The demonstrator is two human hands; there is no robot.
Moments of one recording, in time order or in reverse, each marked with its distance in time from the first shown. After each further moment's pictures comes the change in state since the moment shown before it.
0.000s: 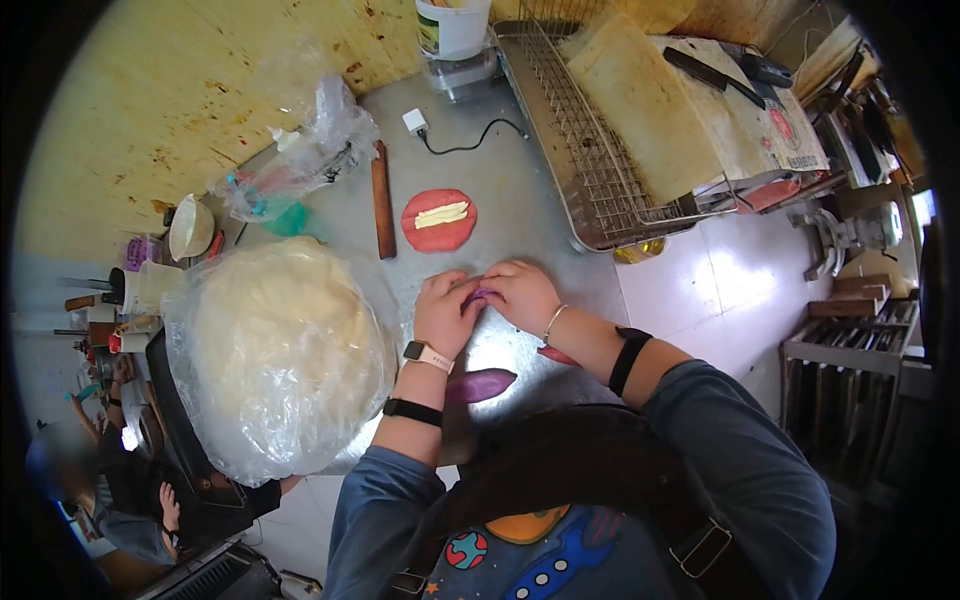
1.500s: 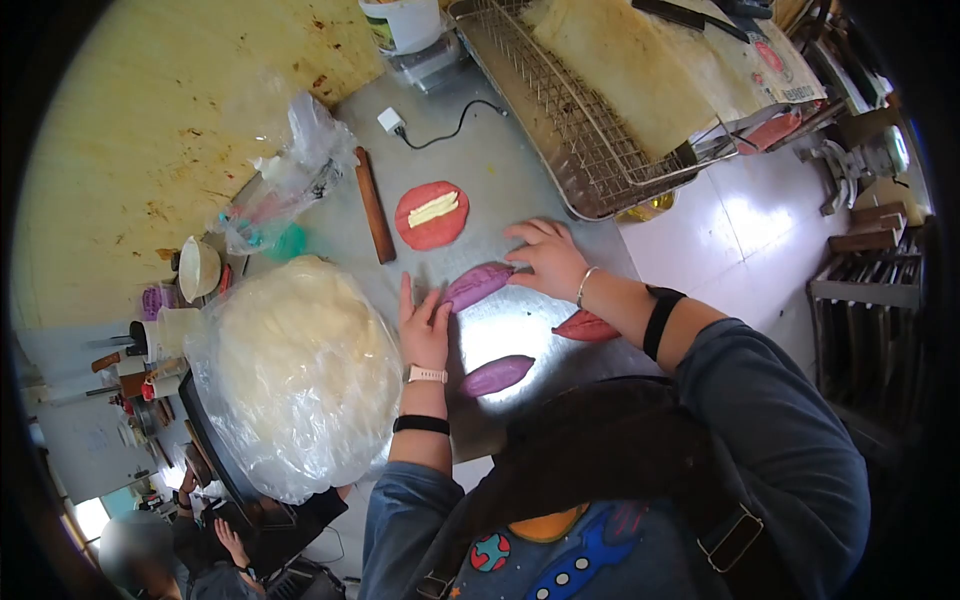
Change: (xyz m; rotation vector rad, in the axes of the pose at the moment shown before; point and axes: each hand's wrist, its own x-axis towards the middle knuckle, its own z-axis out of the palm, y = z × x) left_hand -0.038 -0.032 0.000 -0.109 0.220 -0.263; right_hand -0.015 0.028 -0.019 -0.046 0.056 0.080
